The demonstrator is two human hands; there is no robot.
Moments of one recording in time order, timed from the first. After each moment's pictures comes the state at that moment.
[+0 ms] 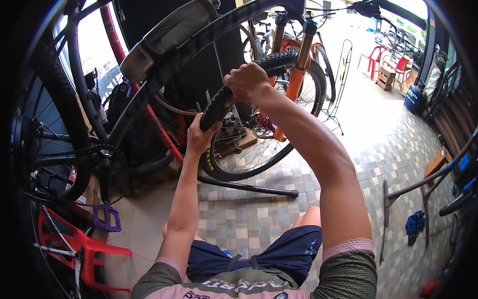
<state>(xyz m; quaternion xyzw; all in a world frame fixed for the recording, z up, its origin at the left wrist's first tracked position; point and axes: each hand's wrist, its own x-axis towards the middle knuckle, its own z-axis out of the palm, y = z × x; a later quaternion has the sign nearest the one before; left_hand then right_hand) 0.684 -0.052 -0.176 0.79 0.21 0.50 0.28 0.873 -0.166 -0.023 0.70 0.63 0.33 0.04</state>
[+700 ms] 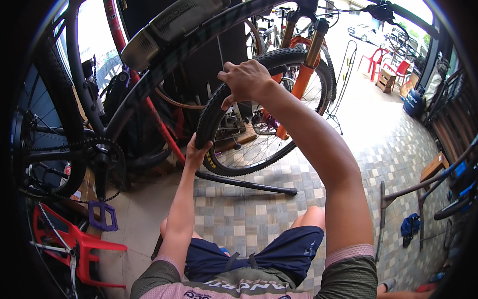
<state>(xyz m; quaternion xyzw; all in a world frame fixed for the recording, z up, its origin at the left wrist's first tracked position) 0.642 0.001 -0.304 0.73 0.14 0.45 0.50 0.849 -0.161 -0.020 0.69 0.67 0.26 0.02</state>
